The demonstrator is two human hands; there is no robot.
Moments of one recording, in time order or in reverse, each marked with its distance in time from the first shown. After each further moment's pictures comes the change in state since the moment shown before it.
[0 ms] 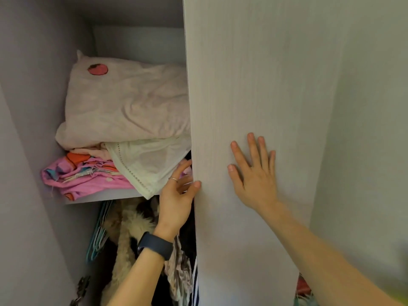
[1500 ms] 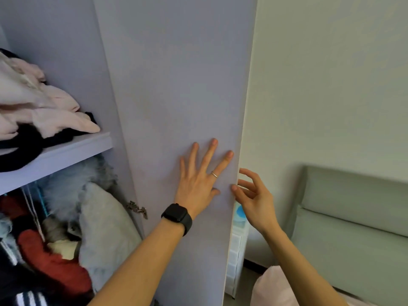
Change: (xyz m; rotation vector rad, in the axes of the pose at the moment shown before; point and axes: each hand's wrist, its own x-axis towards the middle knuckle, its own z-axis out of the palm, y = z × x) left_hand -0.172 0.046 0.291 0.531 -0.732 0.993; right_hand -0.257 0.063 -0.303 0.205 0.274 1.021
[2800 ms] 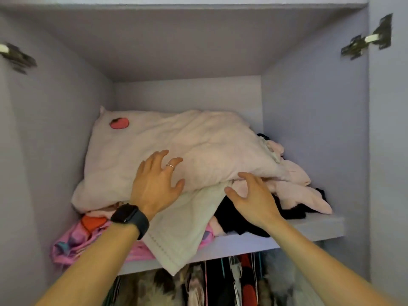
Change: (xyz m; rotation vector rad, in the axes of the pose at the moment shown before) left_hand -0.179 -0.344 -0.369 0.766 0.053 -0.835; right_hand 0.027 -0.262 0.442 0.040 -0.735 -0.489
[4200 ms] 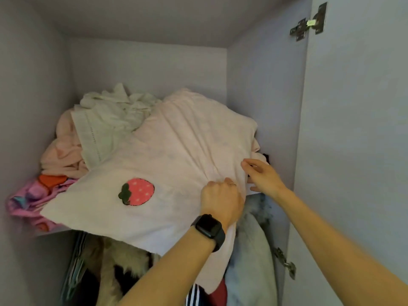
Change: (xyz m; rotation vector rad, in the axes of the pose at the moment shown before) left_hand -0.099 0.236 0.016 0.025 -0.218 0.191; right_hand -0.058 0.076 -0.097 0.305 -0.039 0.413
